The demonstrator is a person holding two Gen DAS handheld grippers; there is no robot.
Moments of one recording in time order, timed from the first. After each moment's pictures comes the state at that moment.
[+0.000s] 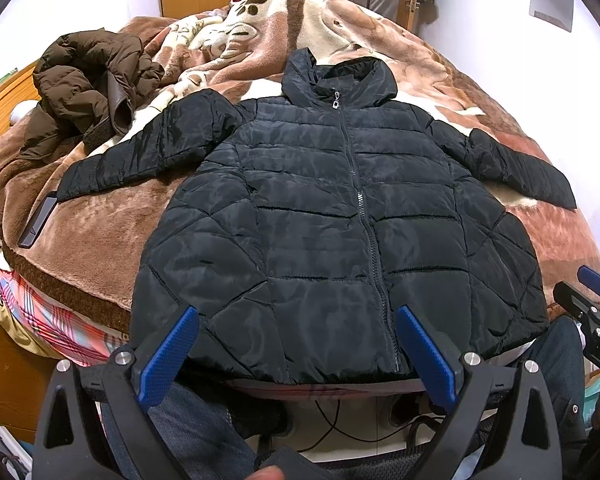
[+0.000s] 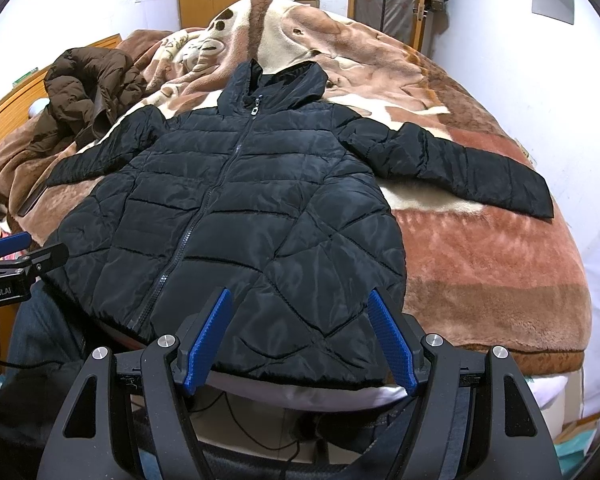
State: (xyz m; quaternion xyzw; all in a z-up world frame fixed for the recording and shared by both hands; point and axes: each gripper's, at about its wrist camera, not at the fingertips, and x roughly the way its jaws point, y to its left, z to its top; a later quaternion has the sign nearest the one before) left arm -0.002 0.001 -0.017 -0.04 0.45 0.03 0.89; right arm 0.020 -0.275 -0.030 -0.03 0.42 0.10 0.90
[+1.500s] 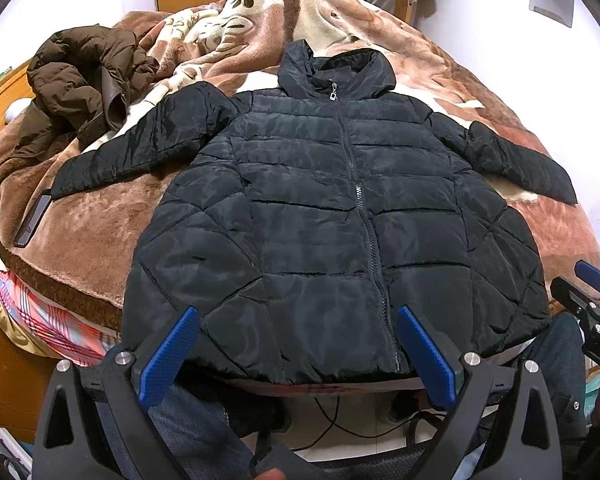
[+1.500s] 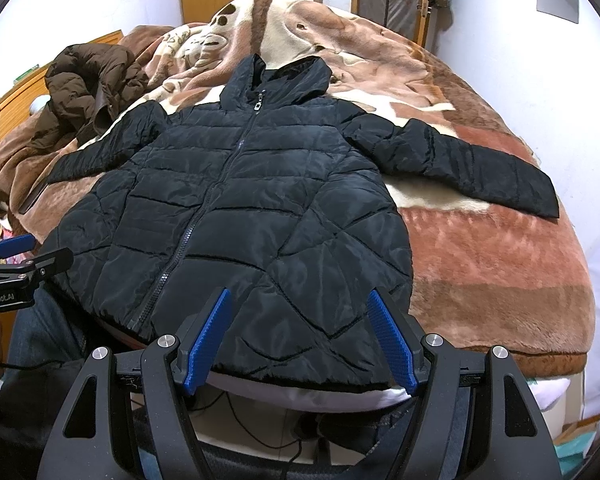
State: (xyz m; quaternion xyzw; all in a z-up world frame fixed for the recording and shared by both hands) left arm 0.002 -0.012 -0.021 -0.04 0.46 0.02 0.89; right arm 0.022 -0.267 -0.037 -0.04 0.42 0.10 0.90
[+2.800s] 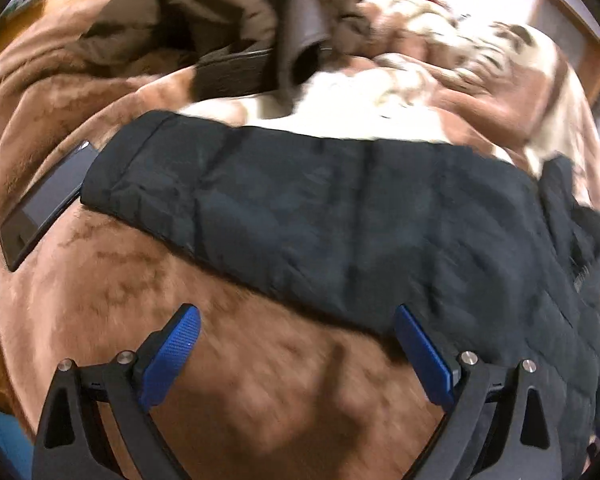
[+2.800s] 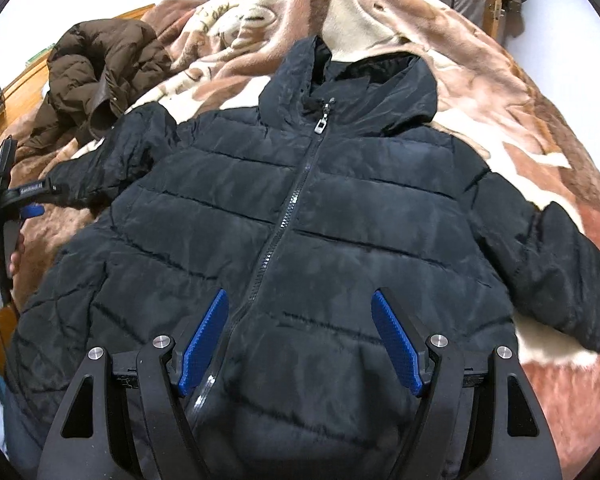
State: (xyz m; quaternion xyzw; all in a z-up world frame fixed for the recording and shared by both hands) left arm 0.218 0.310 -0.116 -0.22 0.45 0.23 0.83; right arm 0.249 -0.161 -0.081 -0.07 0.45 0.19 0.87
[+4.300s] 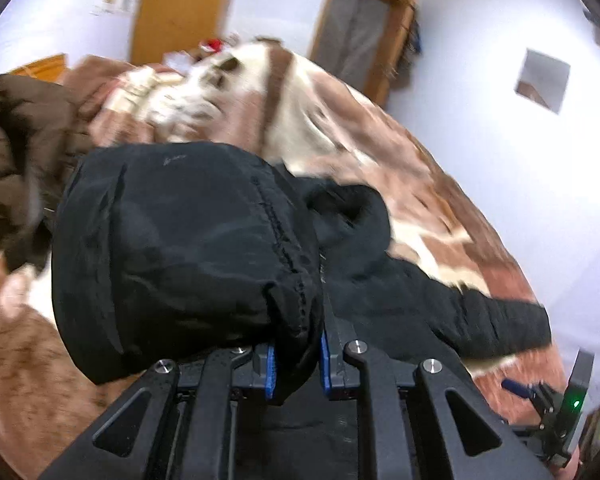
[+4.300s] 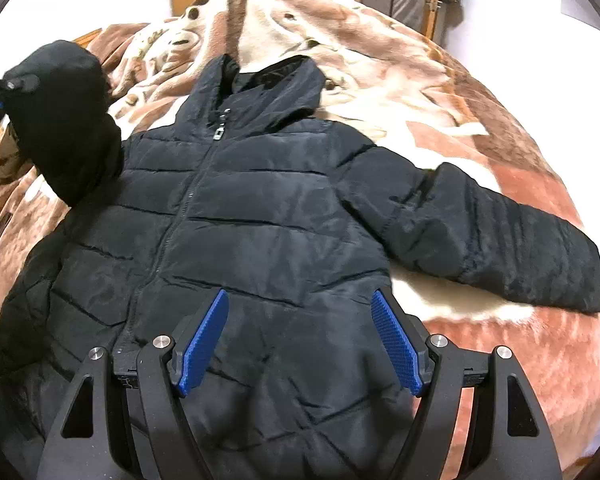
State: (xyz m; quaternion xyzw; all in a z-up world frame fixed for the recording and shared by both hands) left arm 0.282 0.046 0.046 -0.09 0.37 -0.06 0.92; right arm 0.215 -0.277 -0.051 -0.04 0.43 0.09 0.90
